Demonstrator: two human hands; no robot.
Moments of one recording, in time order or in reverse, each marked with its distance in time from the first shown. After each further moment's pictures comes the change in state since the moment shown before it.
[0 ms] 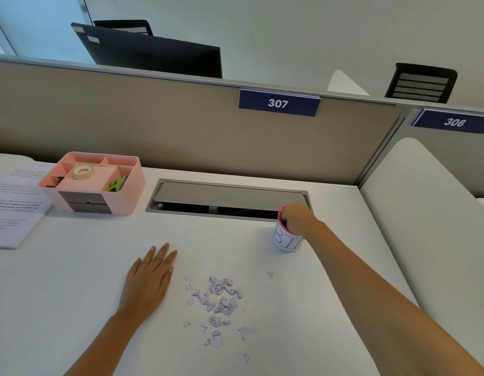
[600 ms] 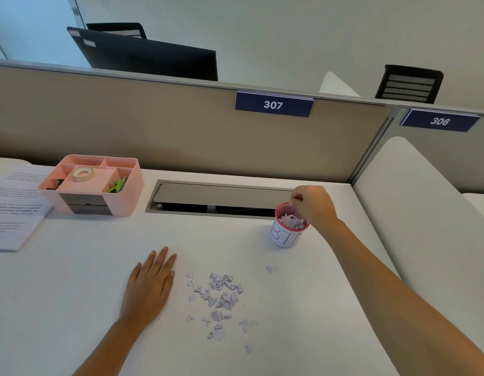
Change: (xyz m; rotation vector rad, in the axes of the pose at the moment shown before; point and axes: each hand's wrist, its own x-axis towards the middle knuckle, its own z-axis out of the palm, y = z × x) left_hand -0.014 0.000 0.006 -0.024 0.013 -0.016; right_hand -0.041 0.031 -0.016 0.308 0.638 -0.145
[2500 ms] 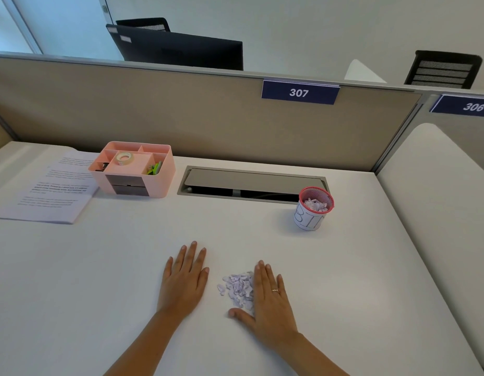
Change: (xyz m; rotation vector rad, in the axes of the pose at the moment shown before) left_hand -0.051 0.013 0.002 0.043 -0.039 -0.040; right_hand -0.240 -0.086 0.156 0.049 -0.220 -0.246
